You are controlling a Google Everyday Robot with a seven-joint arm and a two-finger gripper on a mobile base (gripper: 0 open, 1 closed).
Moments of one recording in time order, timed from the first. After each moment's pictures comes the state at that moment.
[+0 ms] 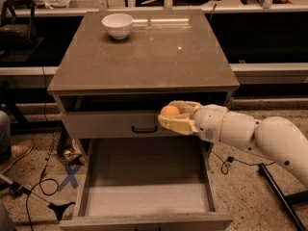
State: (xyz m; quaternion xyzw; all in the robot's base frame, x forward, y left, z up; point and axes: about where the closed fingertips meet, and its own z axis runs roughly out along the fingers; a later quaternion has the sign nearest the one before) arm 0.532 -0.054 0.811 -0.34 0.69 0.33 0.55
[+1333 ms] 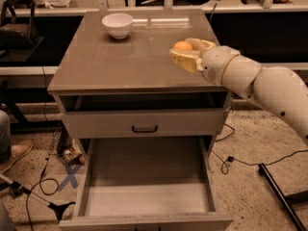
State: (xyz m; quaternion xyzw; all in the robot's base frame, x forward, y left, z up) arm 0.648 -0.092 0.937 -0.28 0.65 0.22 0.67
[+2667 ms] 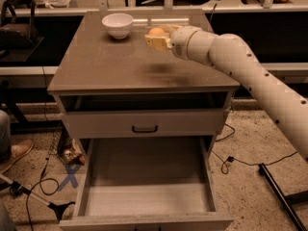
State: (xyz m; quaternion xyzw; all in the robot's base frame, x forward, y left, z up) arm 0.755 -0.025 0.926 -0.30 0.68 0.22 0.63
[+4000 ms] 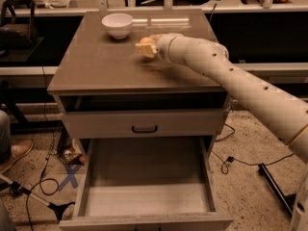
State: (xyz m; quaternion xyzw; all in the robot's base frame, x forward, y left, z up) arm 0.805 0.012 0.868 -0.29 0.72 0.19 0.60
